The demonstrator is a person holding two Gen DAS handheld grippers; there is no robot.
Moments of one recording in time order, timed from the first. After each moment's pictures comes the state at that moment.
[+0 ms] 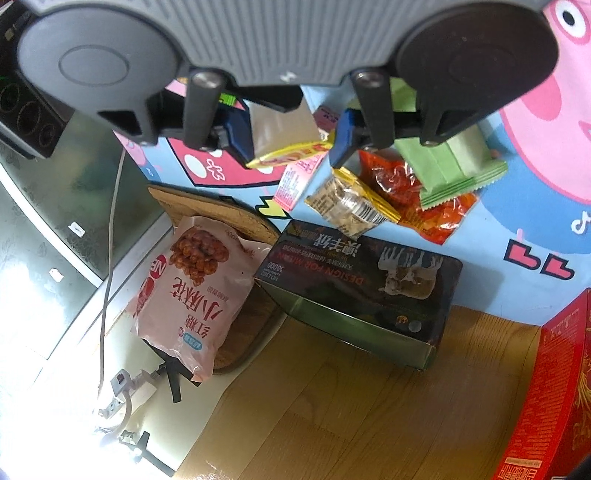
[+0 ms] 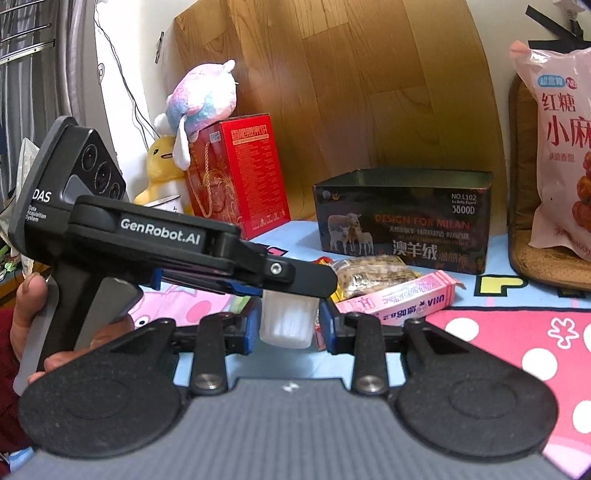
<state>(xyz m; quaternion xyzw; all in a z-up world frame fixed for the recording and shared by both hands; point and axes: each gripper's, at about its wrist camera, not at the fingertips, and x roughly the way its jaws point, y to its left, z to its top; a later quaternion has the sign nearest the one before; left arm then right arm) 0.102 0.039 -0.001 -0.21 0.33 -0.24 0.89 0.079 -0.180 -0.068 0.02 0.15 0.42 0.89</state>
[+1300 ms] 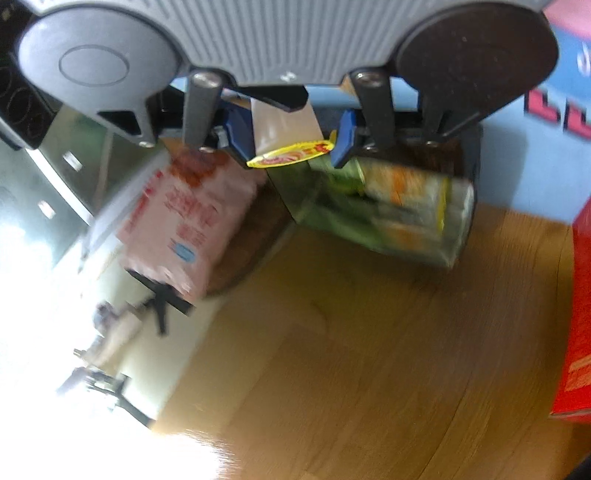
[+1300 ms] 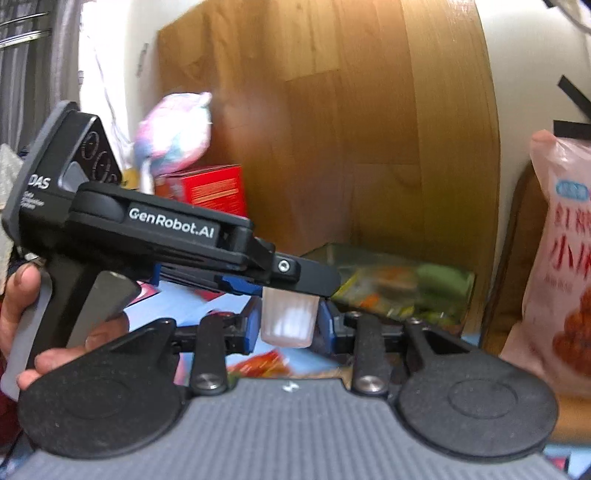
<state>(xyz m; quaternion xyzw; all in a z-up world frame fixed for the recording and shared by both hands) 0.206 0.041 0.070 -0.23 0.31 -0.23 0.90 0.168 -0.159 0.023 -0.02 0.14 0.39 0.91</state>
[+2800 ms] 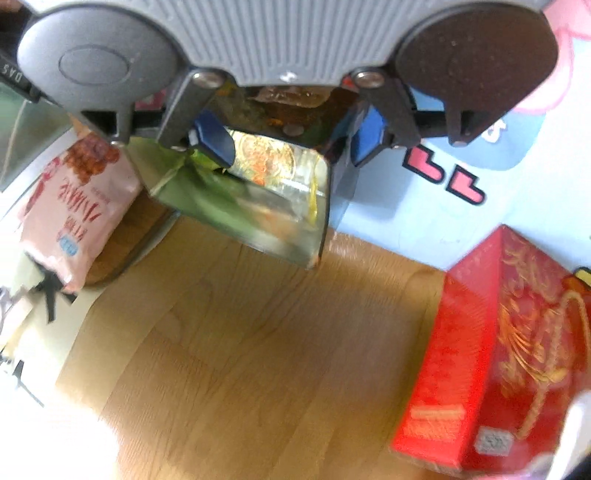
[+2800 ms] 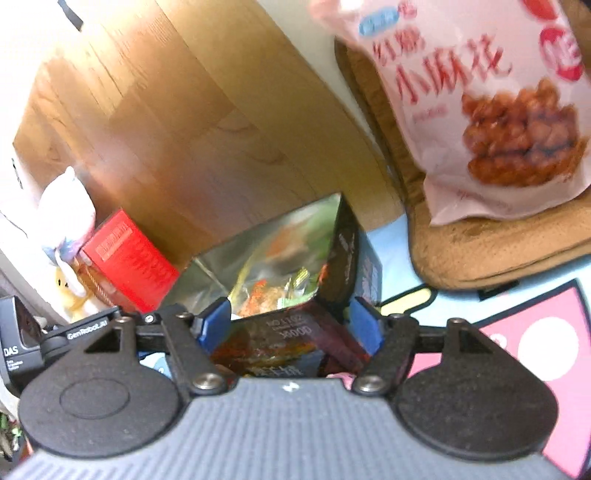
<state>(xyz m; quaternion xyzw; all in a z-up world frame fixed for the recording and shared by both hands) 0.160 0.075 0.029 -0.24 0.31 -0.05 0.92 0.177 -0.237 -0.023 0.22 0.23 0.27 0.91</state>
